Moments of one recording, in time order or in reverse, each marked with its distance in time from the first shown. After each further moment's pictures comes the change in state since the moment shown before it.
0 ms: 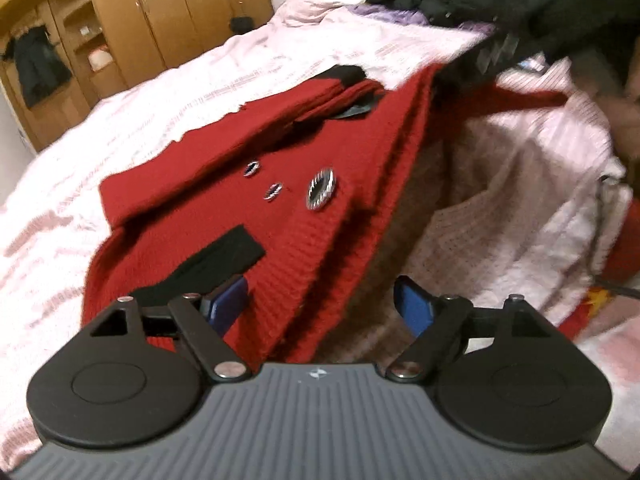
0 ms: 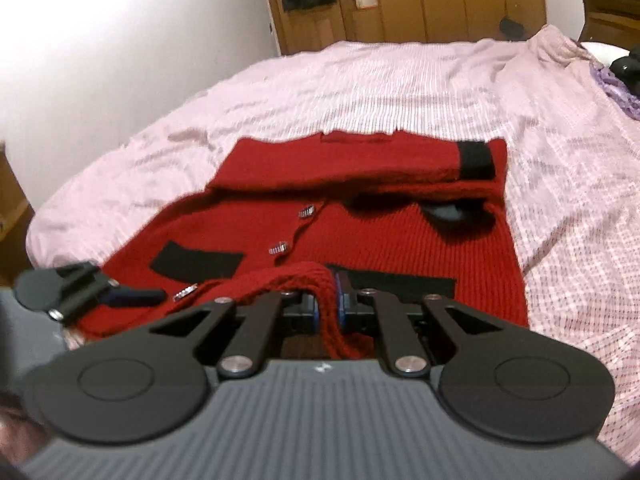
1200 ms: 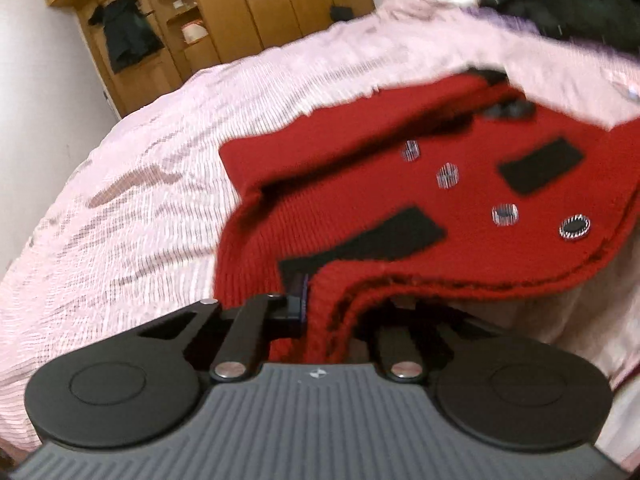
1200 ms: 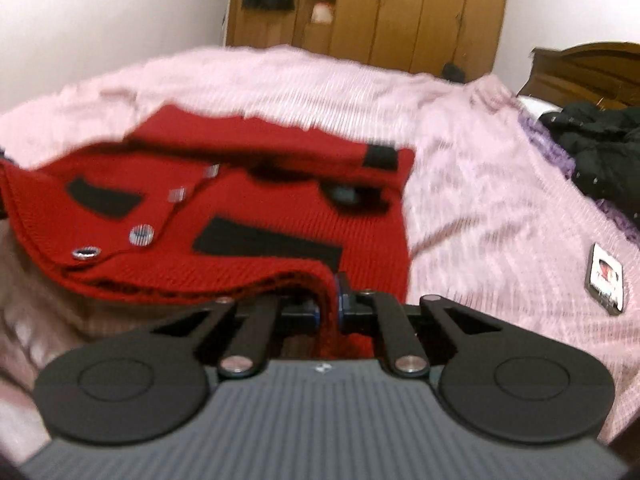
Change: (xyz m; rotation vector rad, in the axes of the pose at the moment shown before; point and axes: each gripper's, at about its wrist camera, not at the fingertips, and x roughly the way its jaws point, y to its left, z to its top) left arm -0.005 0.088 -0.015 -0.181 0.004 0.209; right arm -0.012 -0.013 -0.035 -0.174 -0.075 -0.310
